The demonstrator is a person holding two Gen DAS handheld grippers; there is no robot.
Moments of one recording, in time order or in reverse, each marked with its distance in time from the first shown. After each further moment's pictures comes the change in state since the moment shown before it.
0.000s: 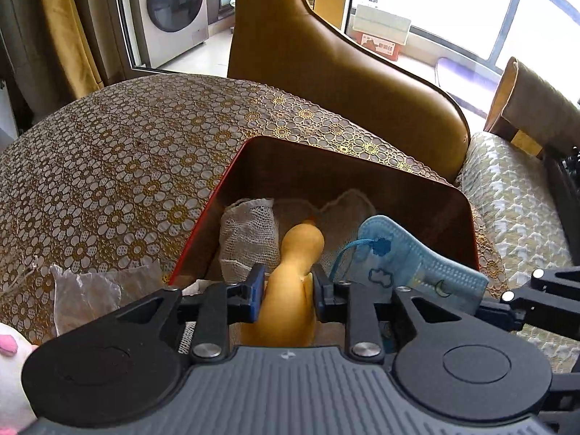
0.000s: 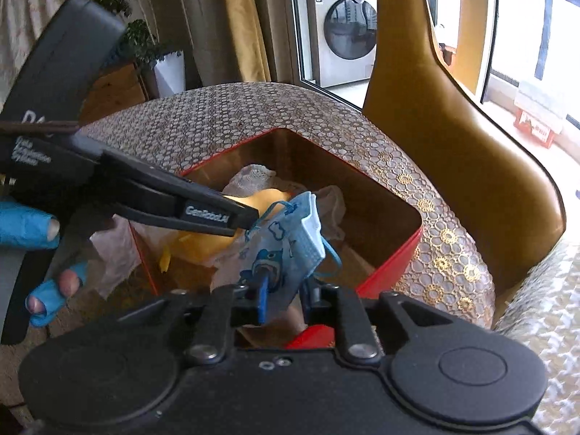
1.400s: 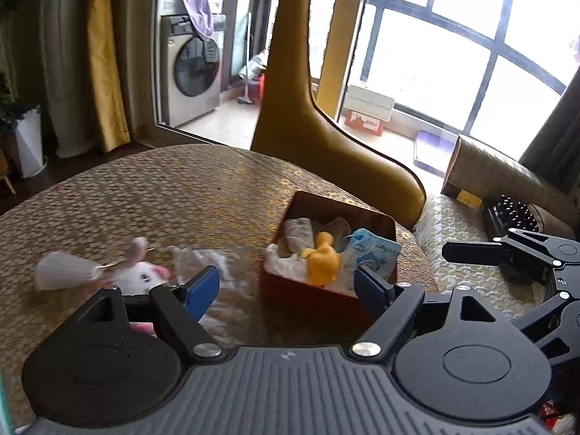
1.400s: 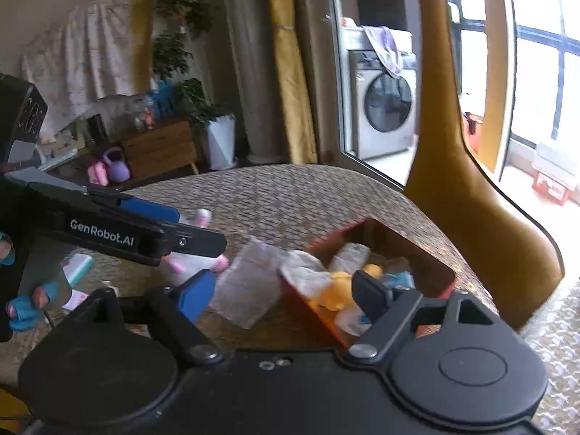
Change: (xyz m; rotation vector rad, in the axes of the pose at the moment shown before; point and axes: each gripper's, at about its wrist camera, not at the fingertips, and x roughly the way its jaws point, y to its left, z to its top) left arm -0.237 0.069 -0.091 -0.059 -0.251 -0.052; right arm -0.135 0.099 0.003 -0.062 -0.228 0.104
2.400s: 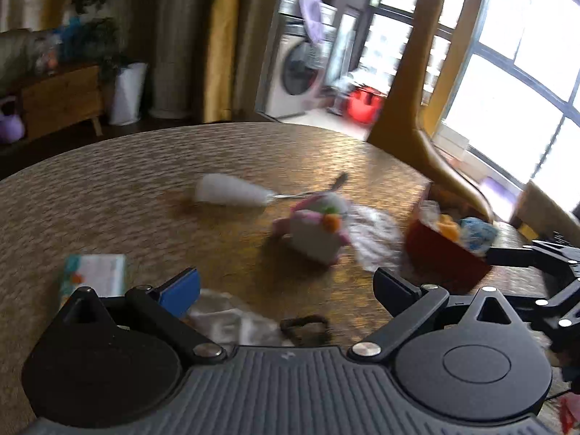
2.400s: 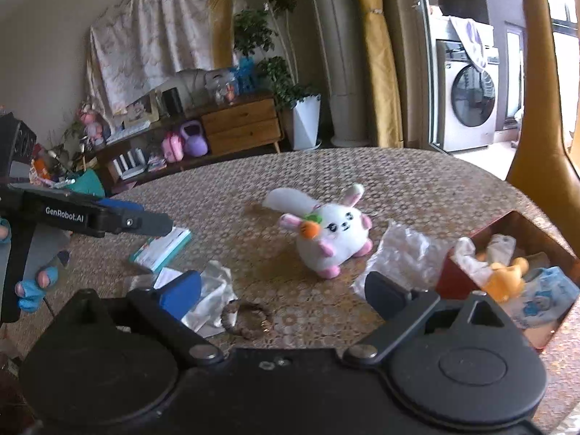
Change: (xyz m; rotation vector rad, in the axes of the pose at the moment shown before) left arm -0.110 0.177 -0.125 -0.243 -0.060 0.196; right arm 0.041 0.131 -0.018 -0.074 0.064 0.218
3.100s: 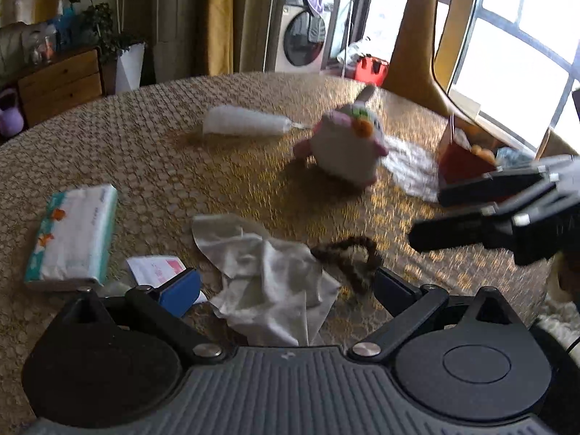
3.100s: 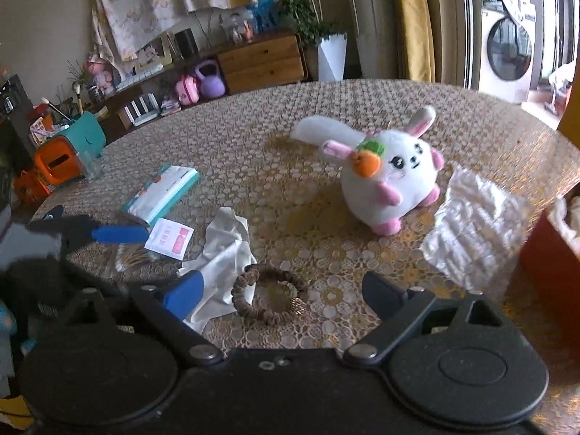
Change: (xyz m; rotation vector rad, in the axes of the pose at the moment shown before) left arm 0.062 0.012 -0.082 0.075 0.078 0.013; right arm 0.106 0.018 -0.016 -0.006 0.205 0.072
